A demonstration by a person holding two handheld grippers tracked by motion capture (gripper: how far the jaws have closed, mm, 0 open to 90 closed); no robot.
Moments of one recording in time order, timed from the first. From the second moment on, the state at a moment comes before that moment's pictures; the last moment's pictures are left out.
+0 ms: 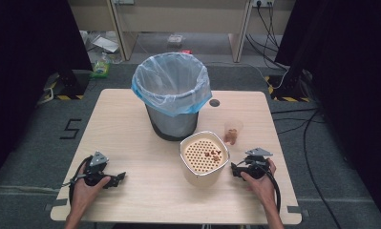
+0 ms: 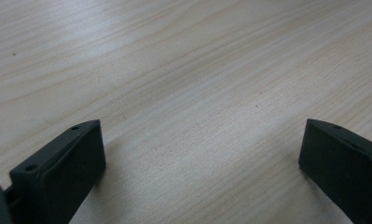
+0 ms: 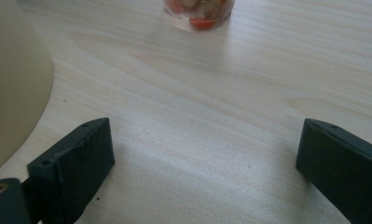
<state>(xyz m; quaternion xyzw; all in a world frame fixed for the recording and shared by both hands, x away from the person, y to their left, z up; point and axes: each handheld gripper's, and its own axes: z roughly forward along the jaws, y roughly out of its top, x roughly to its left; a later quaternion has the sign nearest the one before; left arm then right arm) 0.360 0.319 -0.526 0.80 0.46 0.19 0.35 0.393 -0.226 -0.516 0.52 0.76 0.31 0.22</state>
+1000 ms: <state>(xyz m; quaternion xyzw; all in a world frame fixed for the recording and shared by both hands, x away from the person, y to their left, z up) 0.360 0.319 -0.526 0.80 0.46 0.19 0.35 0.397 -0.241 -0.469 0.51 0.75 0.34 0.23</state>
